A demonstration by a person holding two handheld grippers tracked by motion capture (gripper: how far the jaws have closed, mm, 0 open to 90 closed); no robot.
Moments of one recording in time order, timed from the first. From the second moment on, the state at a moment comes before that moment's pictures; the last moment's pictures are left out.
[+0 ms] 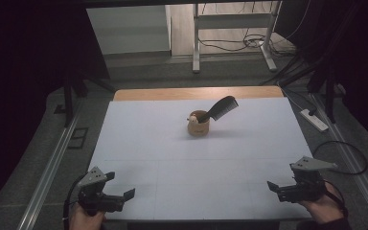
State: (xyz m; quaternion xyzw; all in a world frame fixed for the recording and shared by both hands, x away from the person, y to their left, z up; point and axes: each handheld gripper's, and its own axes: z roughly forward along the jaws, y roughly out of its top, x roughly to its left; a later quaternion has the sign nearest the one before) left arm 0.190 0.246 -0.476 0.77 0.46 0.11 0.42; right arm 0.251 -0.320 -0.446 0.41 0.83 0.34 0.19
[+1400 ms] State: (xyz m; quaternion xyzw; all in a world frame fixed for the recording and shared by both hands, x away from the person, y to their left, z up) left arm 0.189 0.247 -0.476 0.77 0.47 0.12 0.41; right arm 0.233 -0.336 -0.458 0.46 0.82 0.26 0.22
